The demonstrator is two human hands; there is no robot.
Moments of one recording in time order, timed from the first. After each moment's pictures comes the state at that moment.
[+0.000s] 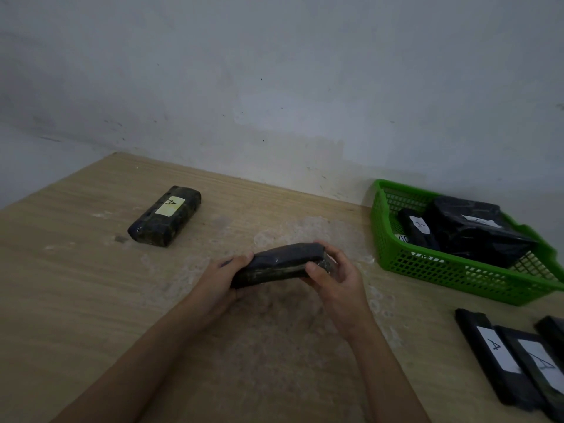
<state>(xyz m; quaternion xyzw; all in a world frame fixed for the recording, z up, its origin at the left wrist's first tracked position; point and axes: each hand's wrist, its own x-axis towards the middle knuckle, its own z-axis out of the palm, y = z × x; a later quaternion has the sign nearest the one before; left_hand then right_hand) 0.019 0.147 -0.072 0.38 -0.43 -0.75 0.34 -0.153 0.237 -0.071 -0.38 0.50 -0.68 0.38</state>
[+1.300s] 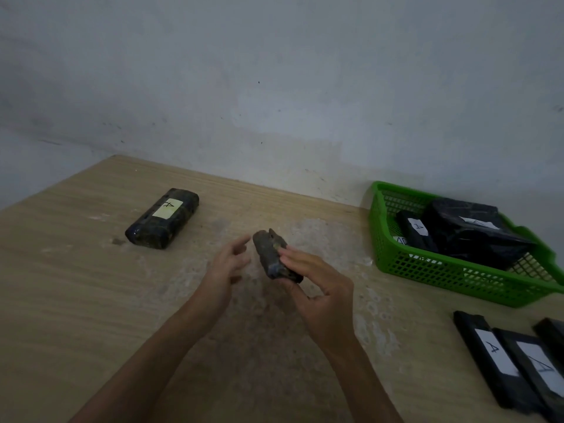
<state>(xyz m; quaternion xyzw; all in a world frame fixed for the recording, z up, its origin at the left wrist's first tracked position) 0.015 0.158 -0.064 0.37 -0.56 -0.63 0.39 -0.126 0.240 -0.066 -0.65 0.48 -0.58 -0.05</state>
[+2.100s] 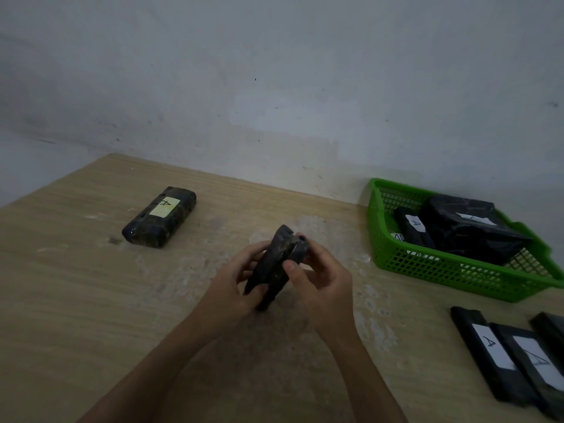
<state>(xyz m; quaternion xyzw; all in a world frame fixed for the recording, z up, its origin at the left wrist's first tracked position) 0.020 0.170 -0.074 0.23 -0.76 -0.46 0.40 -0.119 0.246 -0.054 -0.50 0.52 -0.66 0.21</state>
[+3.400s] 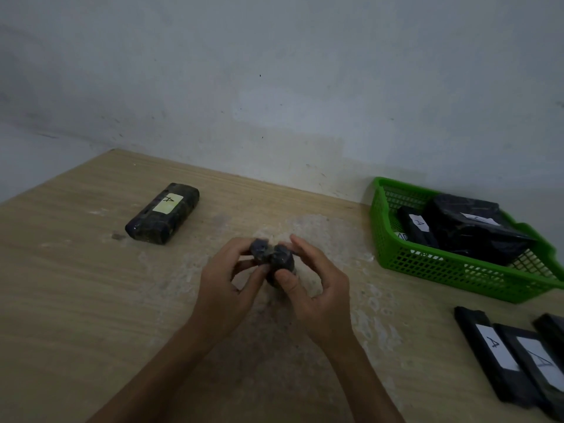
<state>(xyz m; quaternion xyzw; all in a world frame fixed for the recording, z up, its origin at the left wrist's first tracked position) 0.022 0.175 -0.071 0.20 -0.75 -0.30 0.56 -0.115 0.246 -0.060 -0.60 0.54 -0.59 0.06</state>
